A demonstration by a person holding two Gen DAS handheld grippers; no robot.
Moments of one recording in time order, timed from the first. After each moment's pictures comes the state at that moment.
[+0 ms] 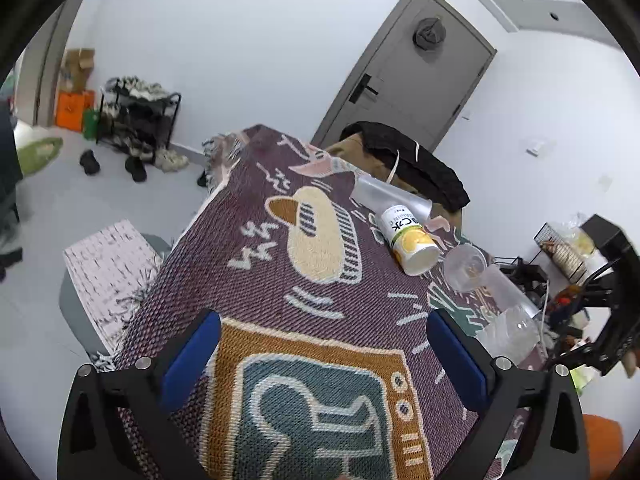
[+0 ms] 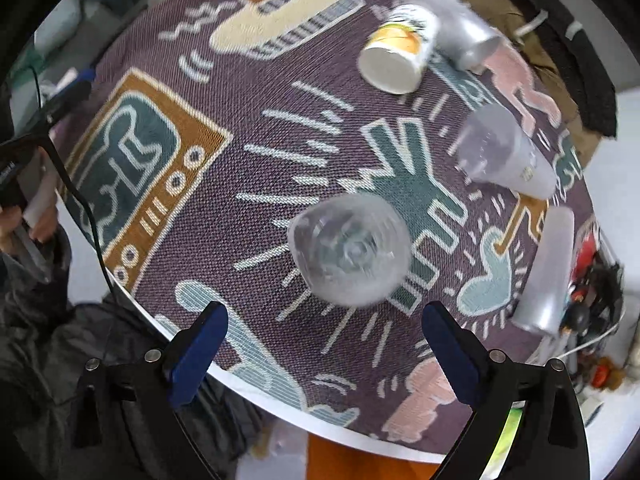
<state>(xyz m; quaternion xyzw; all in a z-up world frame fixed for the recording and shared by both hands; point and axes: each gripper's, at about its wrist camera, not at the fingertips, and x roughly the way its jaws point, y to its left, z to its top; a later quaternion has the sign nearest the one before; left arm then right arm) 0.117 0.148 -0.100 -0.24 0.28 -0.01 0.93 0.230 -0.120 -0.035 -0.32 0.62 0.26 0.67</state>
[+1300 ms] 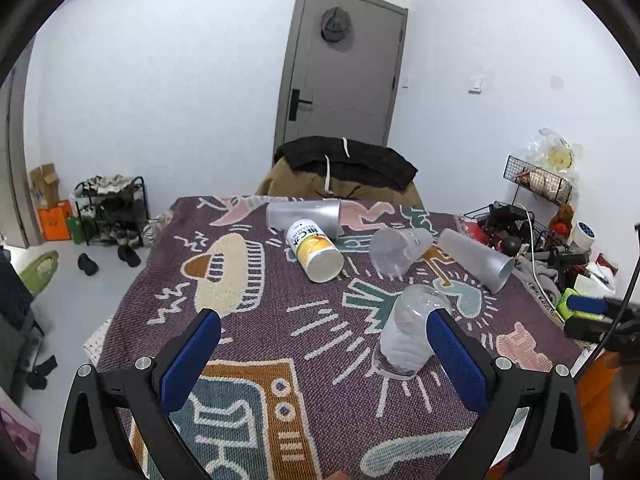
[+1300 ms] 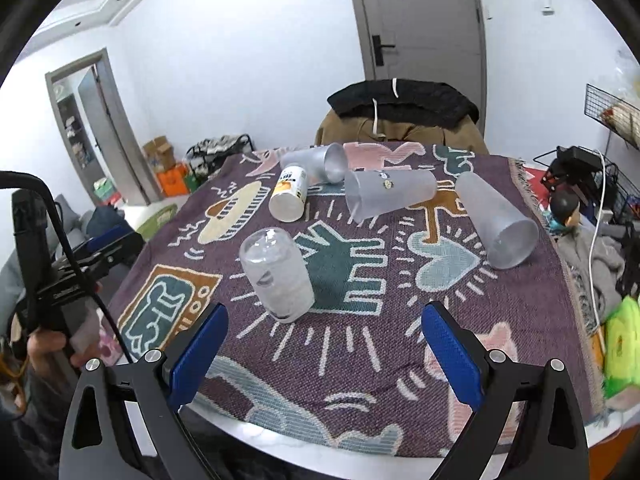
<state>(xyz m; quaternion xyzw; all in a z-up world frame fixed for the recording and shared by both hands) 0.093 -0.007 -0.016 -0.07 0.25 -0.03 0.97 0.128 -0.303 -0.018 0.01 0.35 0.25 0.90</state>
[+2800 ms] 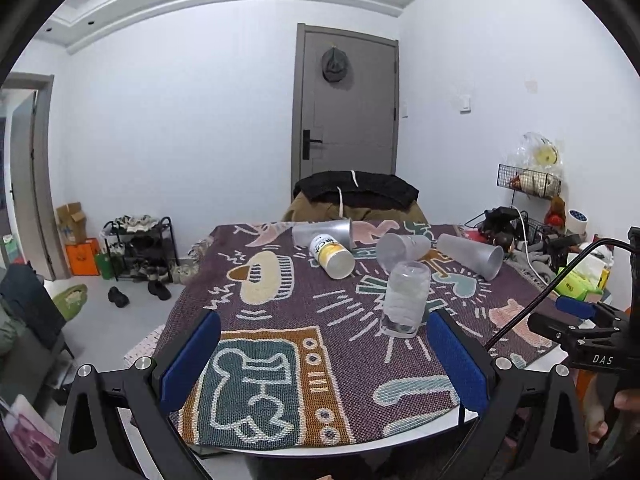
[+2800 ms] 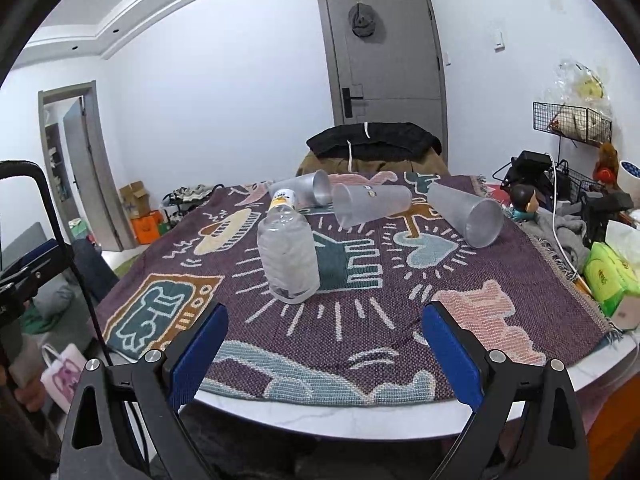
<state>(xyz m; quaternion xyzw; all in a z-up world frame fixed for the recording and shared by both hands) -0.027 -0.018 -0.018 -0.03 0.18 0.01 0.98 0.031 -0.289 -0.049 0.02 0.25 0.19 0.95</state>
